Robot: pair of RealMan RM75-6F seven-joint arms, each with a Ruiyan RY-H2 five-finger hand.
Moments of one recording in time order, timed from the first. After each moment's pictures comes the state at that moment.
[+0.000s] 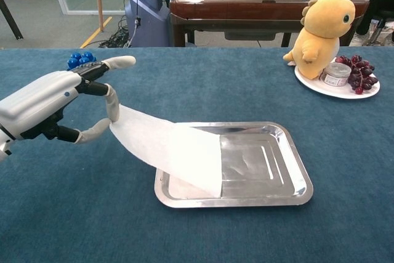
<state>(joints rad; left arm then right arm) -0.53 -1.77 0.01 -0.99 1.74 1.48 -0.23 -0.01 -1.01 0.14 -1.67 -1.36 1.53 0.07</state>
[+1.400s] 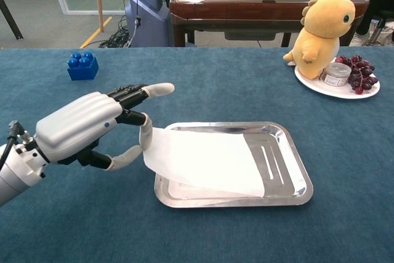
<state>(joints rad) -0.58 -1.85 0.05 -0.95 1.79 1.43 -0.13 -0.01 -1.00 0.14 -1.67 -1.36 1.53 0.10</state>
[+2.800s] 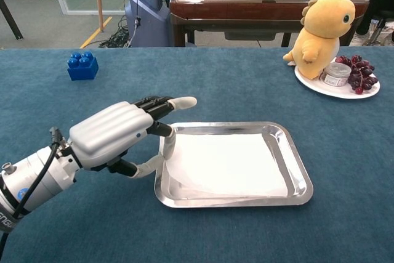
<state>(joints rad) -0.63 -1.91 0.04 -0.96 1.75 1.32 -0.04 -0.02 -0.99 0.15 -1.66 -1.36 1.54 0.13</state>
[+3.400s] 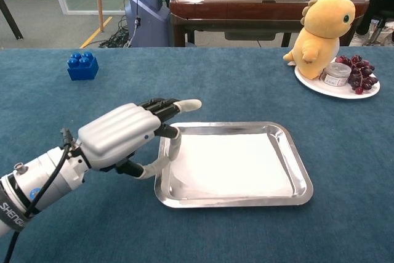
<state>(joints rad) -0.64 -1.93 0.03 -0.95 1.73 1.30 -0.01 -0.03 -0.99 0.15 -1.66 -1.36 1.54 0.14</state>
